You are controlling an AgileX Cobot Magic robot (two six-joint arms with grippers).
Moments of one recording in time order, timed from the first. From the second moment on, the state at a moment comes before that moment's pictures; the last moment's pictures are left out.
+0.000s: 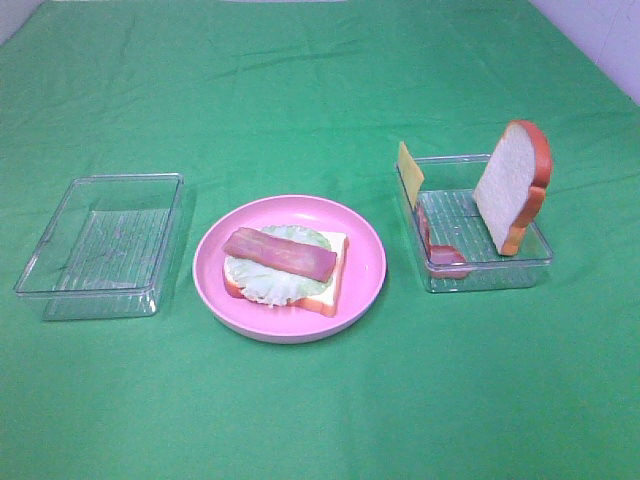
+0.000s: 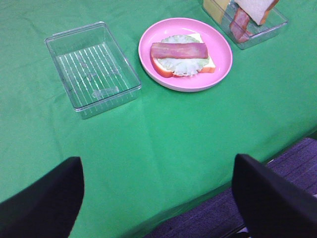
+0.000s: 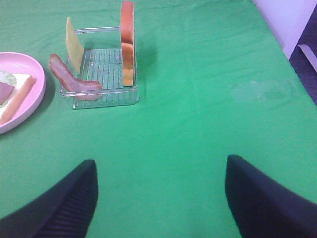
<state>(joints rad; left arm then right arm) -0.53 0.34 -0.85 -0.02 1.22 -0.13 -0.08 0.00 -0.50 0.09 1.07 -0.06</state>
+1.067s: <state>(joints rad) -0.53 -0.01 -0.51 -0.02 1.07 -0.02 -0.08 0.24 -0.52 0.25 0.87 -0.07</state>
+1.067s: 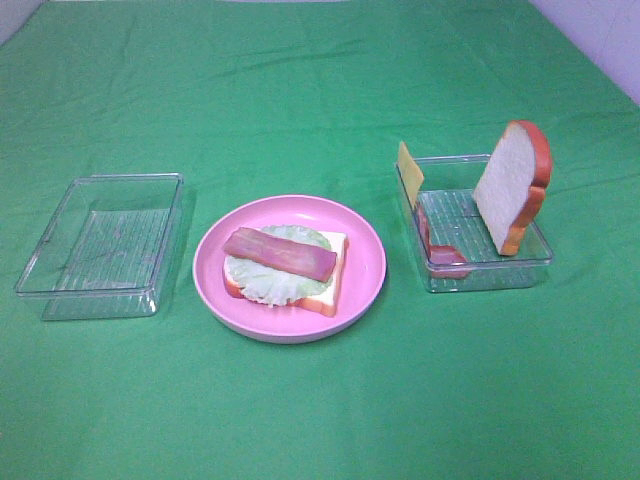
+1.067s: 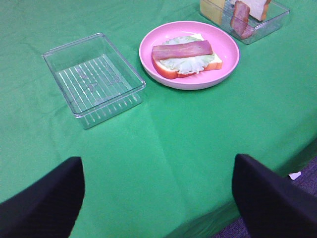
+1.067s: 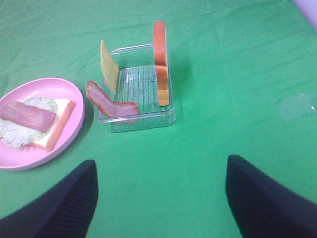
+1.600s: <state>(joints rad) -0.53 -0.01 -0.50 -0.02 1.06 -0.01 -0.08 1.06 -0.82 0.58 0.82 -0.39</state>
